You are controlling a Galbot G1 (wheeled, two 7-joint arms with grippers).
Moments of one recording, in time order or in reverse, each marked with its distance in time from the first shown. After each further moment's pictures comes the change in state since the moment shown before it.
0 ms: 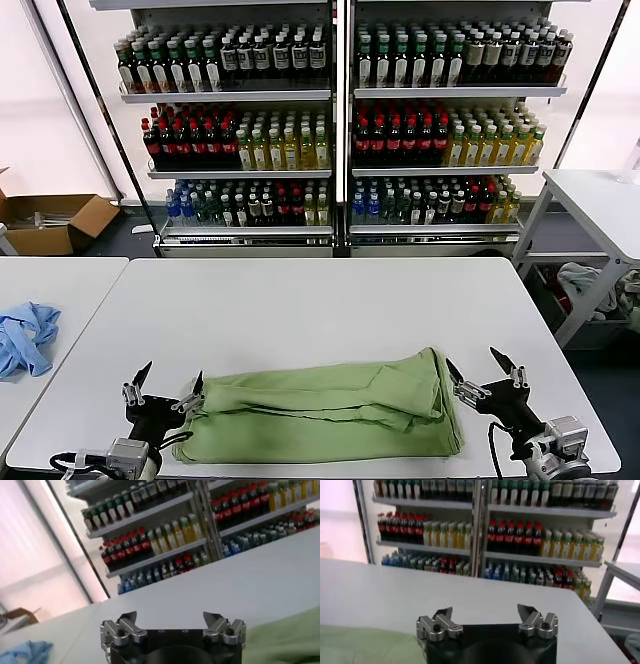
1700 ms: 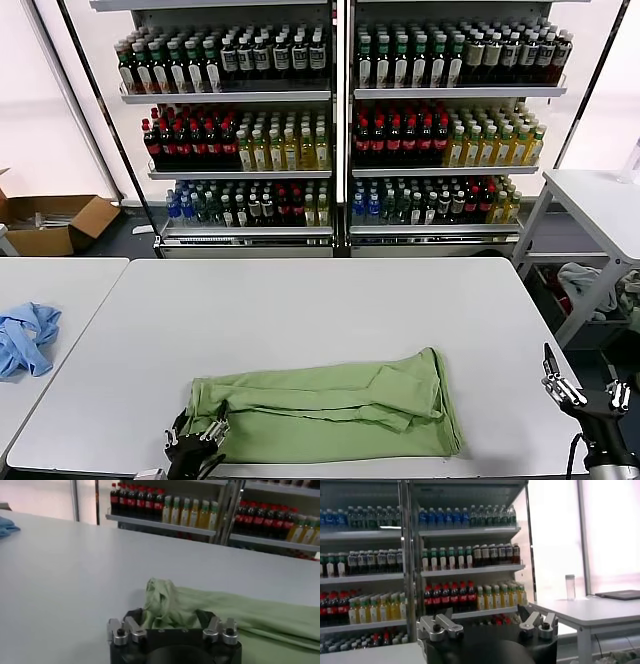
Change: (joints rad) left arm -0.054 -0.147 0.163 0.235 -0.266 -0.282 0.010; right arm -0.128 0.122 0.190 -0.139 0.053 0.430 0.021
